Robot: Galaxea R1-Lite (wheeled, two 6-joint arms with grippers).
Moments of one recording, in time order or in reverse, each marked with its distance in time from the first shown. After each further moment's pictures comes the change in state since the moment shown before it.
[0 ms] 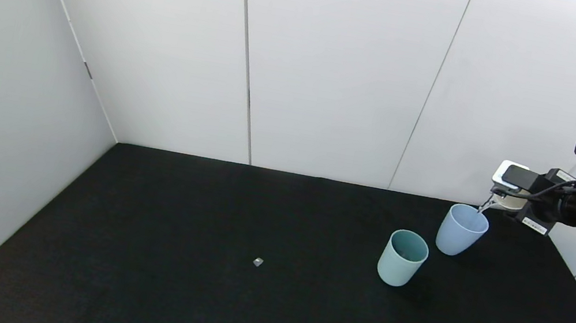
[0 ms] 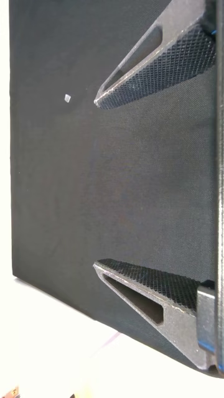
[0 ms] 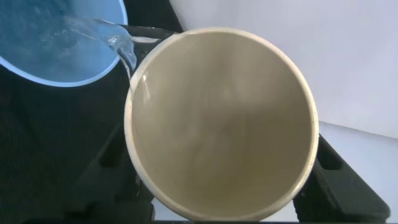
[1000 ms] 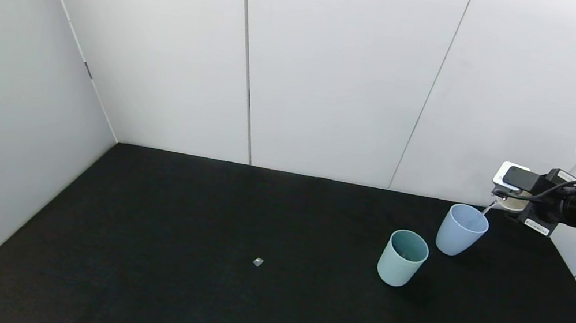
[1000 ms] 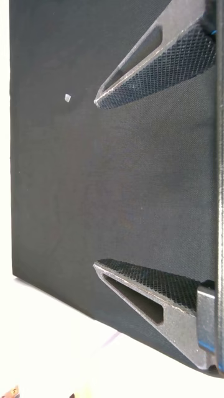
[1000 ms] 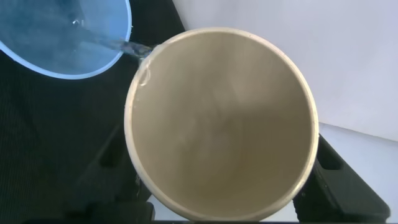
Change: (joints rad) left arm 0.000 0.000 0.000 0.000 0.000 0.000; right arm -0.002 -0.010 0.010 0.009 0.003 -0.022
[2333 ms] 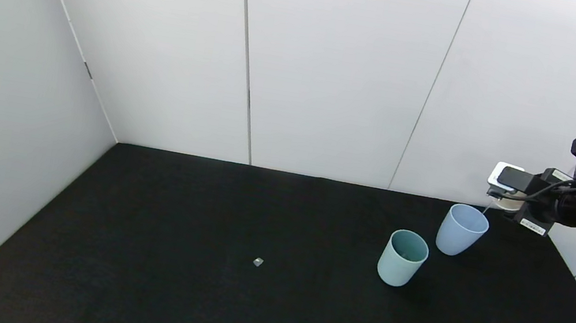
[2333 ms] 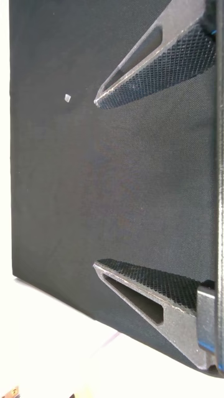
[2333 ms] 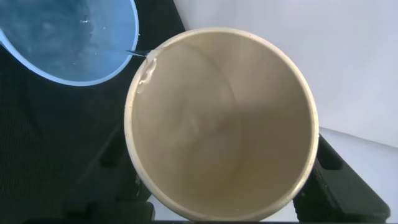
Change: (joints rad) left arm 0.000 0.000 0.000 0.000 0.000 0.000; right arm 0.023 -0.003 0.004 0.000 -0.021 -0.008
